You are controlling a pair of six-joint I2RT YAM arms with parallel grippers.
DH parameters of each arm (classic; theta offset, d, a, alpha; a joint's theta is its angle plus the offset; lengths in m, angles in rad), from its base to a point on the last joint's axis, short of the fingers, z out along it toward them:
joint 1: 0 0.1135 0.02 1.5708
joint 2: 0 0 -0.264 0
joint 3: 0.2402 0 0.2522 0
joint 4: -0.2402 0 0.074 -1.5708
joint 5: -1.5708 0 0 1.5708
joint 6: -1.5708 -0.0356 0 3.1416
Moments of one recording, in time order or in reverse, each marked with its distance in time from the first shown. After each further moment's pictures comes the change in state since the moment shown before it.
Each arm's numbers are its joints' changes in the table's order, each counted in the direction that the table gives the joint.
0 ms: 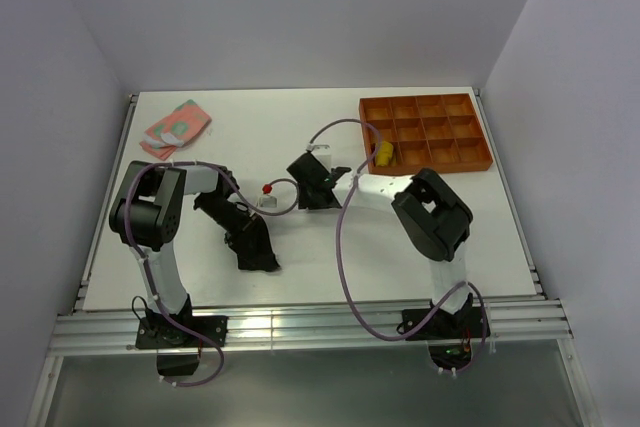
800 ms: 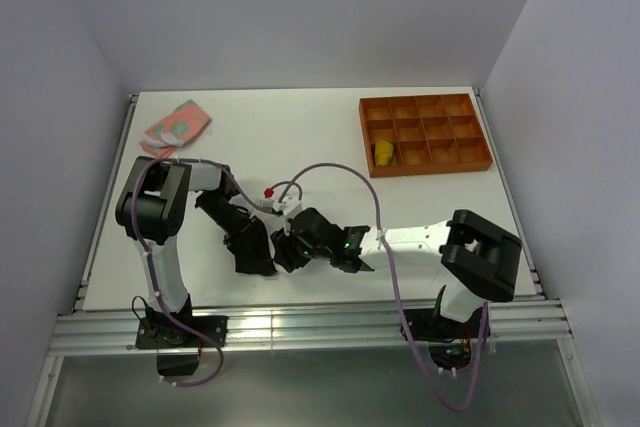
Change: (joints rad) left arm -0.002 -0.062 0.038 -0.104 0.003 -0.082; right arm 0.303 0.404 -0.492 0.462 0.306 0.268
